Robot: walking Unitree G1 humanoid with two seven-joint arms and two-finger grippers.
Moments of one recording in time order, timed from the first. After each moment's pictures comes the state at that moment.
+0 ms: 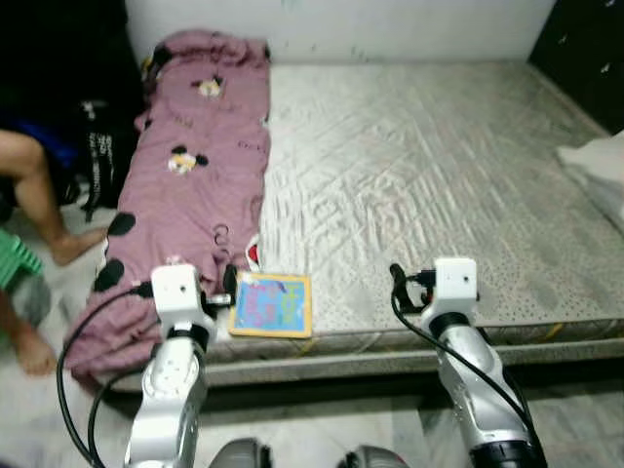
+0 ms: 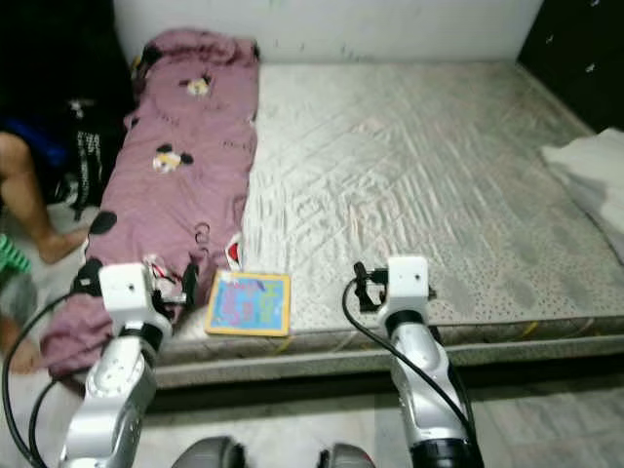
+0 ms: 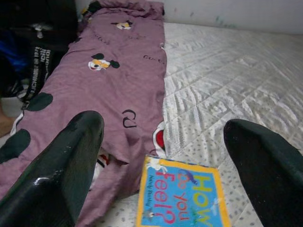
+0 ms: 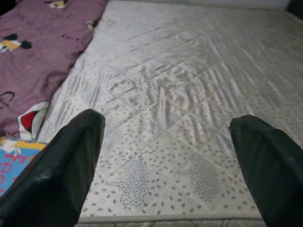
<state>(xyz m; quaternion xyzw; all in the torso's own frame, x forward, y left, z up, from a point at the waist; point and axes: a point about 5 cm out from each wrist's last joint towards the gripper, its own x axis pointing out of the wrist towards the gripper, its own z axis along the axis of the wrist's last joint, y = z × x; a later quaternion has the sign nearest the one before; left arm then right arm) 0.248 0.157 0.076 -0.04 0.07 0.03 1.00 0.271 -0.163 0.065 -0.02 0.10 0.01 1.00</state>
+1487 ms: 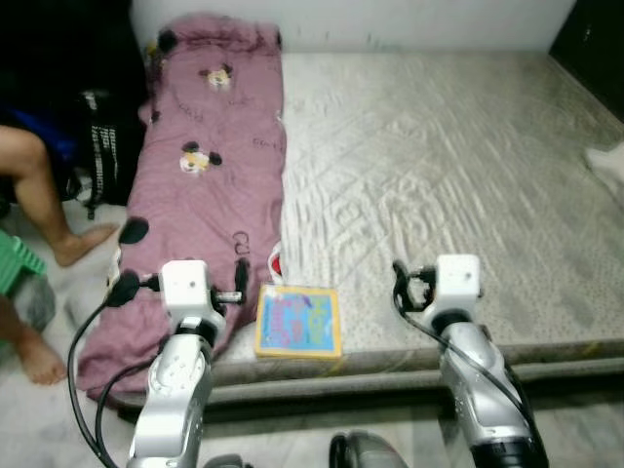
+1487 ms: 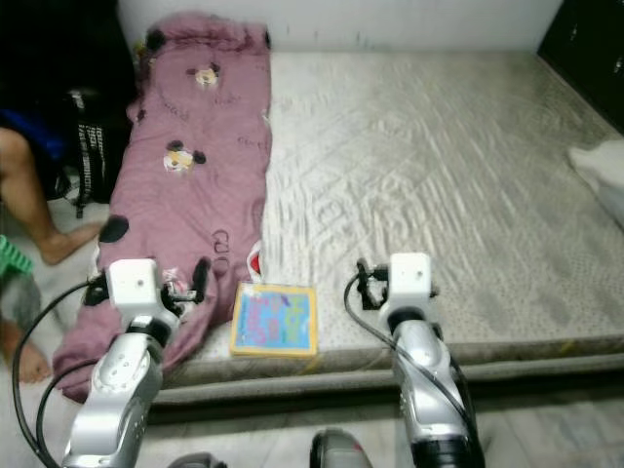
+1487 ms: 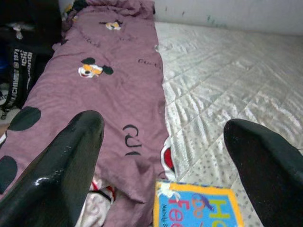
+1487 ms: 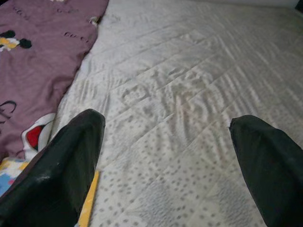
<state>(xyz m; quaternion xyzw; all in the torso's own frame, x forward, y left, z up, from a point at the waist) 0.251 0.147 0.083 -0.04 0.05 -0.01 1.00 0.275 -0.164 0.069 -0.02 0.09 0.01 1.00</state>
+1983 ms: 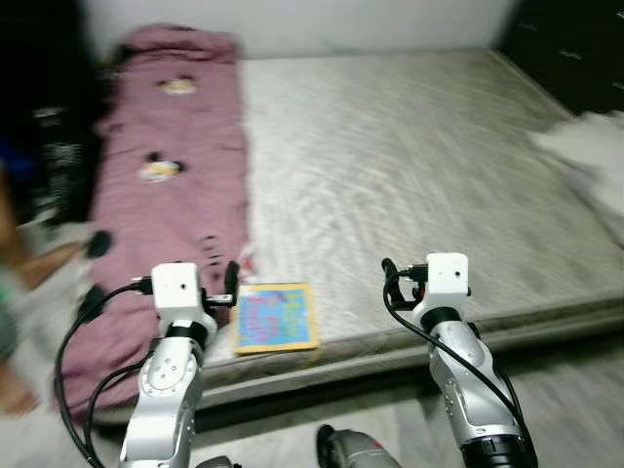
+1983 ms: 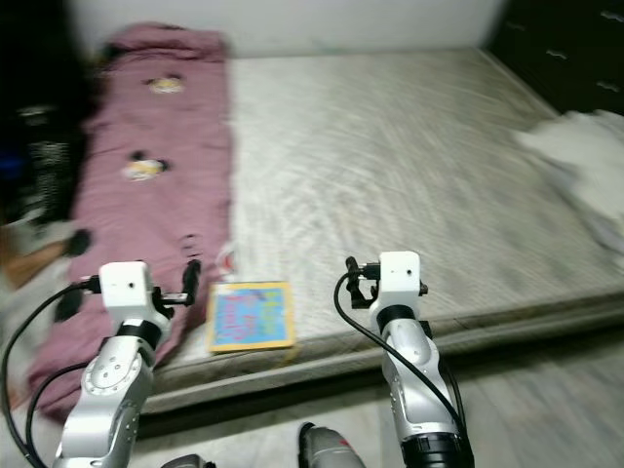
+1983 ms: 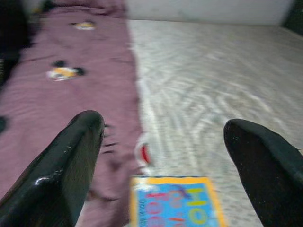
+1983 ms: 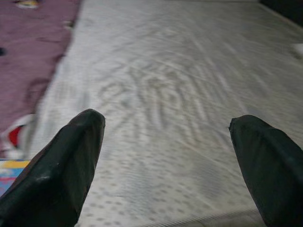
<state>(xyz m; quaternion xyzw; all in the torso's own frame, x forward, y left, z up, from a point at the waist) 0.250 0.153 0.081 -0.03 0.05 0.00 1.00 0.276 -0.157 0.070 -0.01 0.09 0.01 1.00</state>
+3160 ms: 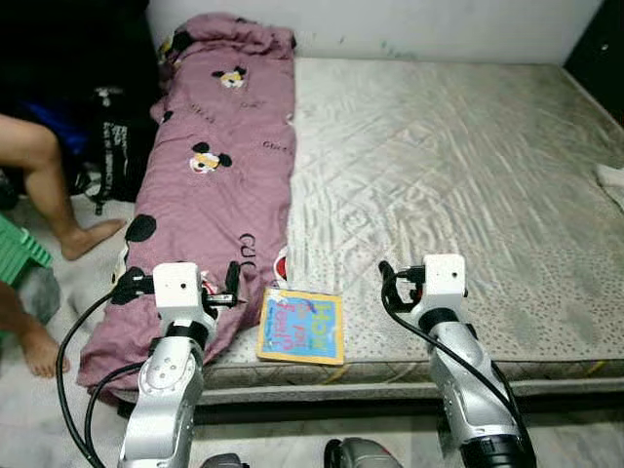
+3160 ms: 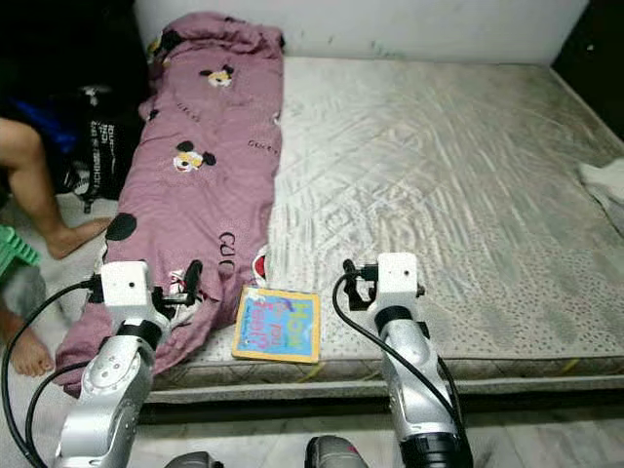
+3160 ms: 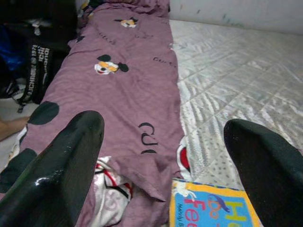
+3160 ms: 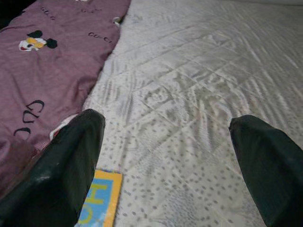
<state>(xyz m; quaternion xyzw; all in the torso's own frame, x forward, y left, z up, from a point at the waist) 0.249 0.154 0.079 -0.03 0.06 -0.01 1.00 0.275 -0.156 0.067 -0.01 0.10 0.02 0.99</state>
